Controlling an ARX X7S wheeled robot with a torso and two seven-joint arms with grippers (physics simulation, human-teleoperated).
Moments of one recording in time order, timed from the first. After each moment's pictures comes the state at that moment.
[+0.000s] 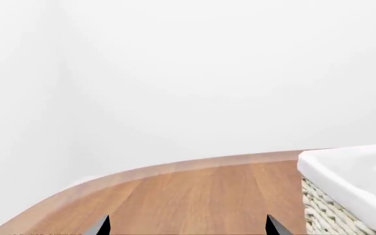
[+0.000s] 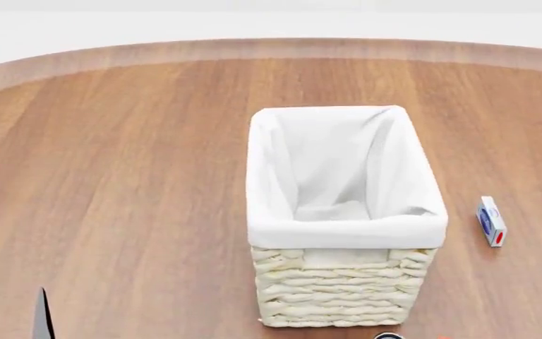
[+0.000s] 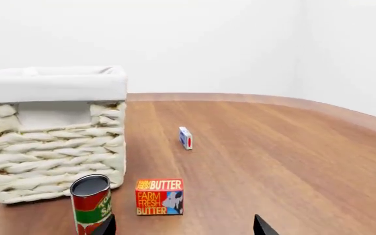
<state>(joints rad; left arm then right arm) 0.17 -0.25 0.17 0.65 -0.02 -0.26 -0.36 -0.59 0.08 0.34 -0.07 0.27 -0.52 -0.13</state>
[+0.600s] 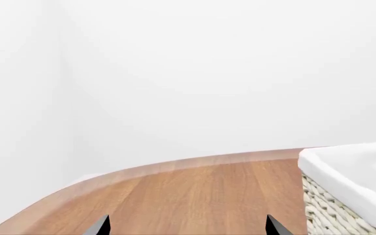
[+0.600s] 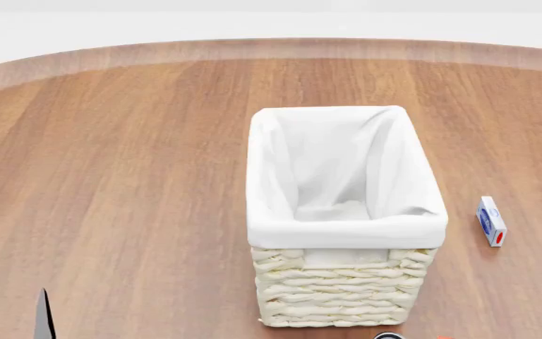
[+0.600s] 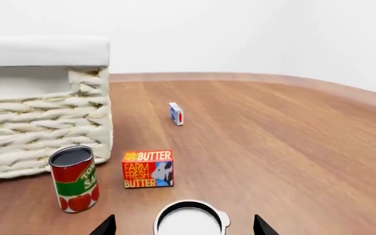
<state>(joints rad) 0.16 -0.27 0.19 0.64 -0.04 -0.25 -0.39 -0.50 0.10 0.31 0.15 0.27 -0.59 -0.10</state>
